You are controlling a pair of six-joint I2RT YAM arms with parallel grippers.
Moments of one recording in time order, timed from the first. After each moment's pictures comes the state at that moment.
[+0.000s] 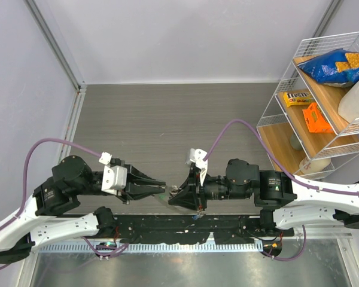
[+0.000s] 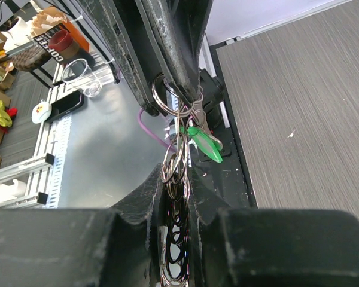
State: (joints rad) left arm -1.14 0.62 1.07 -0.42 0.44 0.11; right arm 1.45 0.97 1.10 -0.28 -0.06 0.34
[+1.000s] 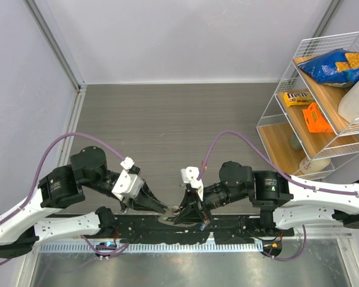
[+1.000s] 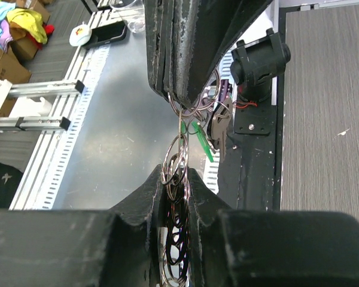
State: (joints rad) left arm -1.14 0.75 1.19 -0.64 0.76 0.13; right arm 1.45 0.99 1.08 -0.34 -0.36 0.19
